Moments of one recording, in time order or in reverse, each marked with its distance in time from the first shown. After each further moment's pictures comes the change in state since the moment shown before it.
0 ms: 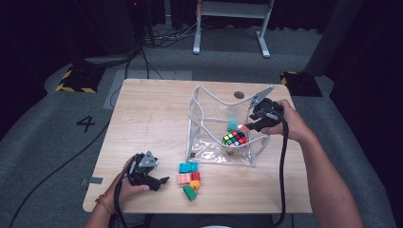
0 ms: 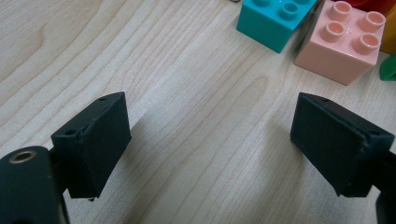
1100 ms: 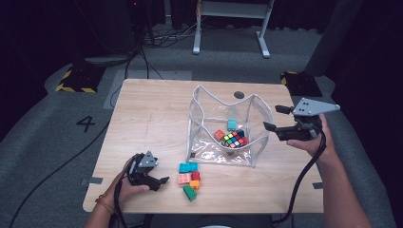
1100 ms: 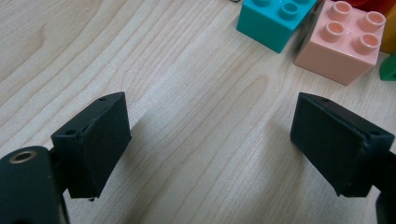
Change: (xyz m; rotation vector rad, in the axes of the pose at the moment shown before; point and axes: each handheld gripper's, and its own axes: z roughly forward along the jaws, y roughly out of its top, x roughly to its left) left arm 0.000 0.000 0.000 0.000 0.000 0.000; right arm 0.033 -0.067 -0.080 -0.527 -0.155 0.174
